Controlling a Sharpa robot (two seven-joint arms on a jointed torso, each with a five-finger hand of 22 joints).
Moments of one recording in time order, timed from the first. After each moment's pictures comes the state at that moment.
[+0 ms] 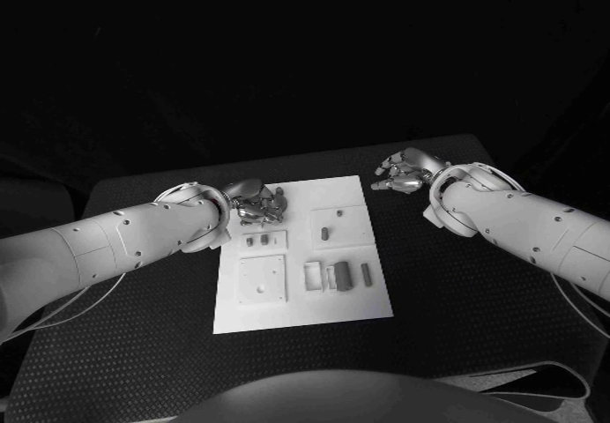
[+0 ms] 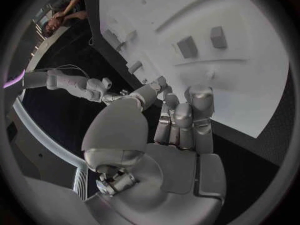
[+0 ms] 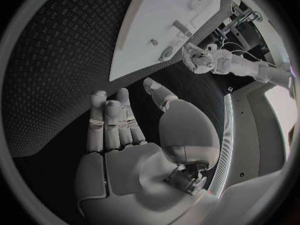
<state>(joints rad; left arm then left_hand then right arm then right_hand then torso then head) 1.15 -0.65 -0.15 1.08 -1.07 -0.17 0.12 1.14 -0.06 0.59 -0.23 0.06 0.99 0.11 0.29 0.44 0.91 0.00 1.26 0.67 1.14 -0.11 1.52 0.77 0.05 1.35 -0.21 0.80 1.31 1.10 -0.60 0.08 1.02 -1.24 -0.25 -0.01 1.01 -0.11 0.44 -0.19 0.26 0.75 0.18 0.24 0.45 0.91 0.08 0.99 0.73 1.05 -0.03 1.43 0.69 0.25 1.04 0.01 0.95 1.31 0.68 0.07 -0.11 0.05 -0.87</state>
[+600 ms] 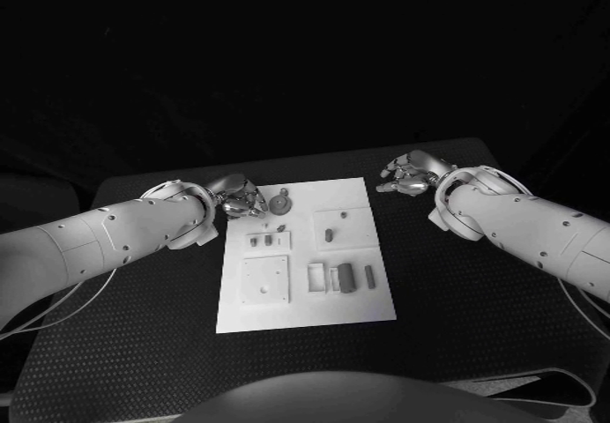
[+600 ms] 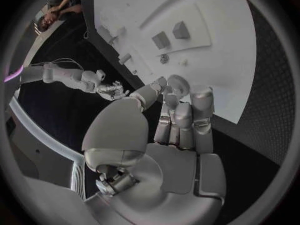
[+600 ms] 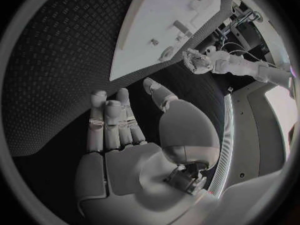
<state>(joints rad) 1.15 -0.69 -0.15 1.05 -1.03 -0.18 0.15 1.14 -0.06 0.59 -0.23 0.06 0.99 0.11 0.29 0.44 0.91 0.00 1.26 0.67 1.14 -0.11 1.52 0.77 0.05 1.35 -0.21 0.80 1.31 1.10 -0.60 0.08 1.02 -1.24 -0.25 -0.01 1.01 -0.11 0.44 -0.19 0.26 0.75 0.18 0.24 0.45 0.91 0.08 0.99 0.73 1.05 -0.03 1.43 0.69 0.25 1.05 0.01 0.95 1.31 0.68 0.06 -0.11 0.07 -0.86</state>
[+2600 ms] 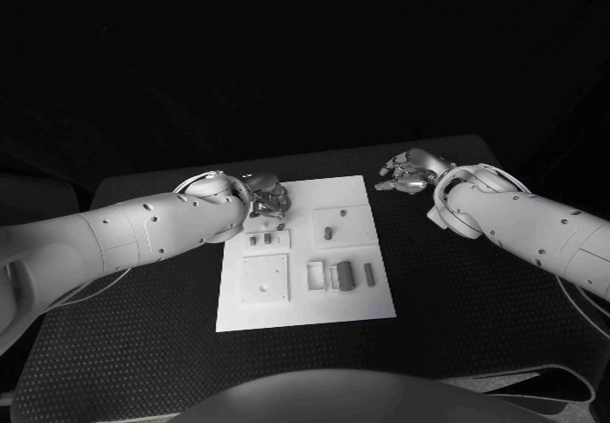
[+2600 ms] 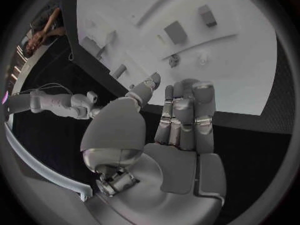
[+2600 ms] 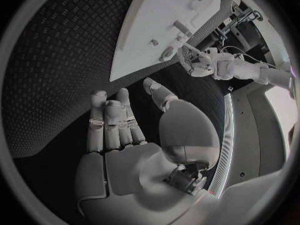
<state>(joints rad) 1.19 -0.58 -0.15 1.12 -1.32 -0.16 -0.17 1.09 -0.13 0.48 -0.29 0.06 0.97 0.14 0.31 0.46 1.09 0.04 0.42 0.24 1.20 -0.06 1.38 0.68 0.06 1.37 -0.16 0.70 1.27 1.10 -0.60 0.08 1.02 -1.24 -0.25 -0.01 1.01 -0.11 0.44 -0.19 0.26 0.75 0.18 0.24 0.44 0.91 0.08 0.99 0.73 1.05 -0.03 1.43 0.69 0.25 1.04 0.01 0.95 1.31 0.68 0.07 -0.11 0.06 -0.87</state>
